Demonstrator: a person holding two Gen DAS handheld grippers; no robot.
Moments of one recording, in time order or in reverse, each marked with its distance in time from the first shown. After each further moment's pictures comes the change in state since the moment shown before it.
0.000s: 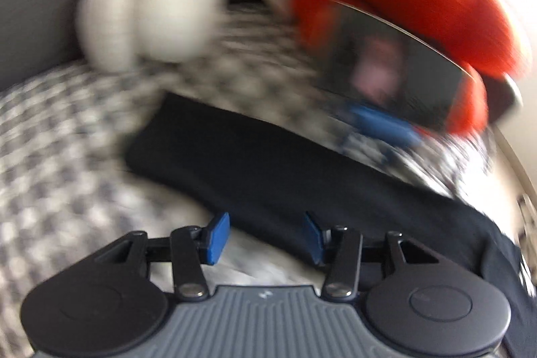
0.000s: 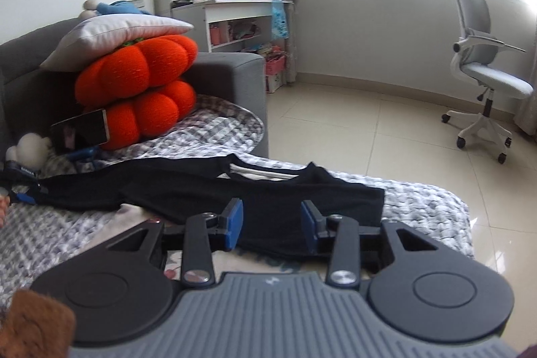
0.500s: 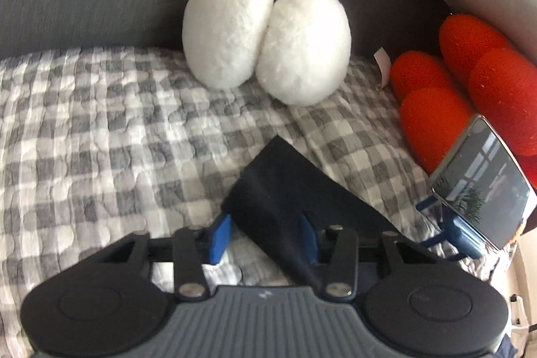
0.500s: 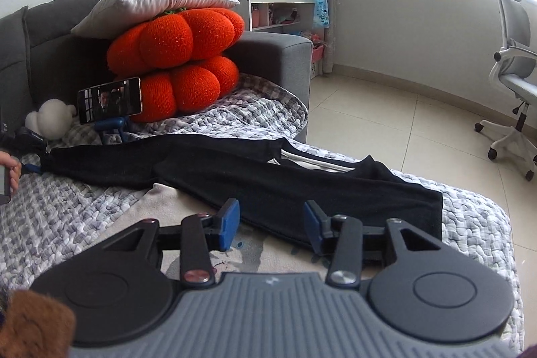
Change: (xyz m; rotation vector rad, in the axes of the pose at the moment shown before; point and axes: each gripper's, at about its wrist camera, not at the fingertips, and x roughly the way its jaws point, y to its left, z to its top) left arm 0.025 0.047 0.021 -0.195 -0.108 0.051; right arm 0.037 0.039 -0.008 -0.093 0.044 0.083
